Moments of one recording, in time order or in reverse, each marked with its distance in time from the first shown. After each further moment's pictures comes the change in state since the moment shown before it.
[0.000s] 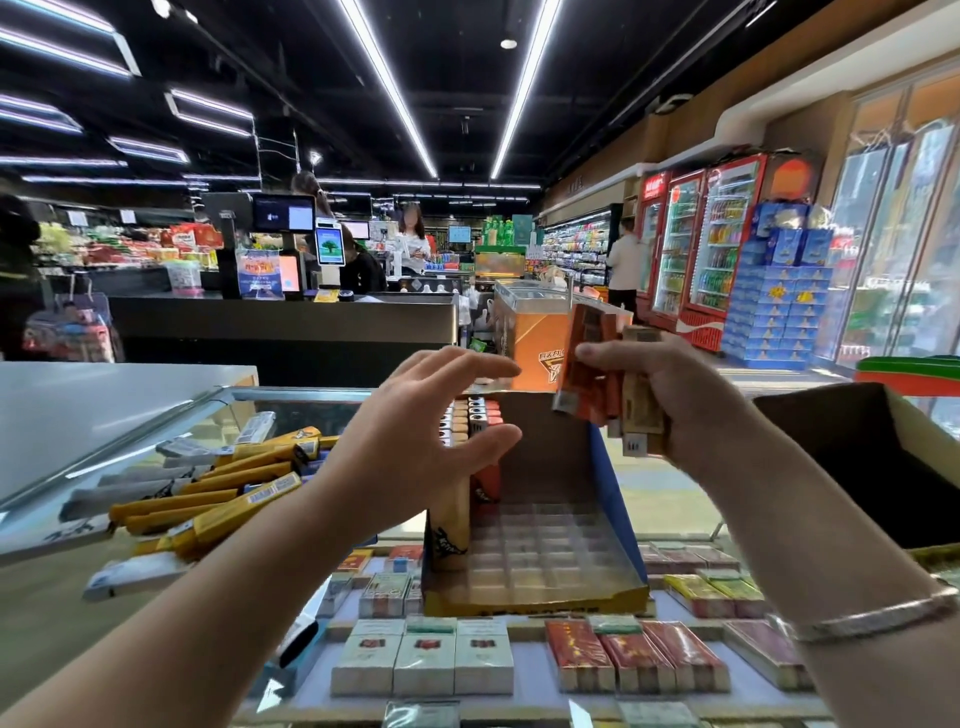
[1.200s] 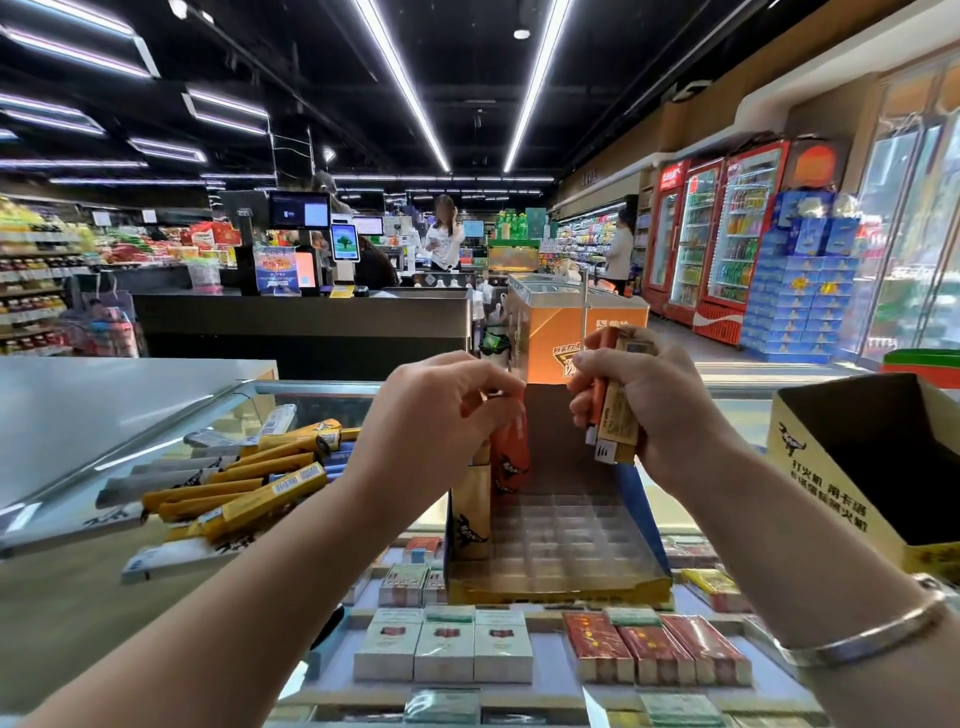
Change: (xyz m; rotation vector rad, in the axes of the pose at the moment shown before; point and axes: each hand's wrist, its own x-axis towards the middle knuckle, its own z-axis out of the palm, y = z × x) left_hand 0.000 0.007 0.004 0.024 0.160 -0.059; right_hand -0.002 0.018 0.024 0.058 0.112 -0.094
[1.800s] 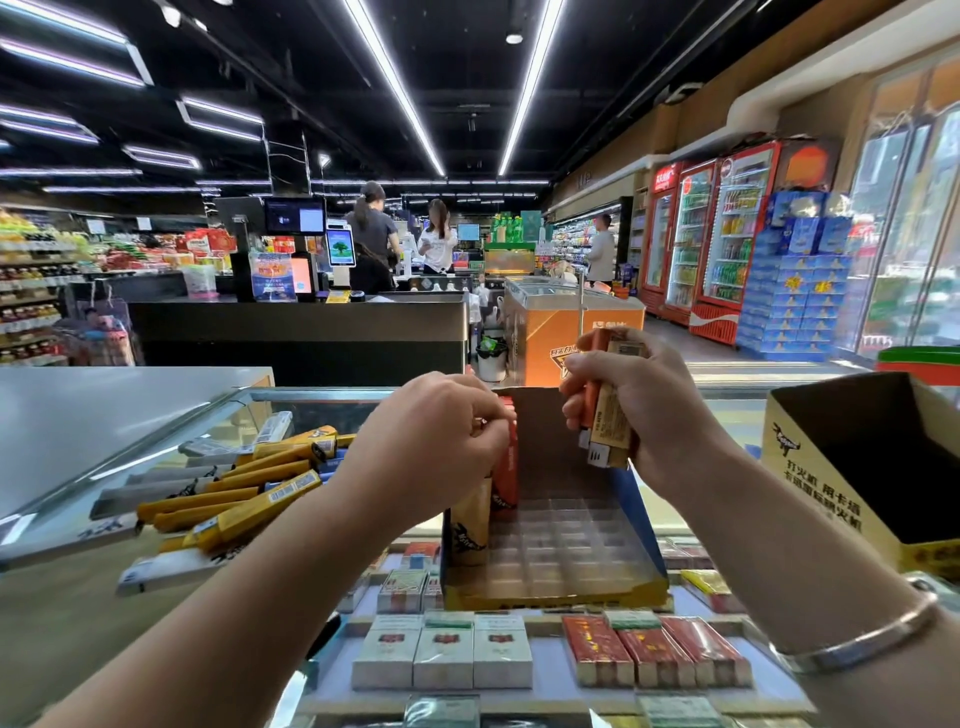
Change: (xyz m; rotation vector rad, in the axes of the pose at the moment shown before) left_hand 0.002 0.011 -0.004 0.170 -0.237 -0.077; right_hand -0.004 -0.002 0.004 -0.022 0.008 -0.022
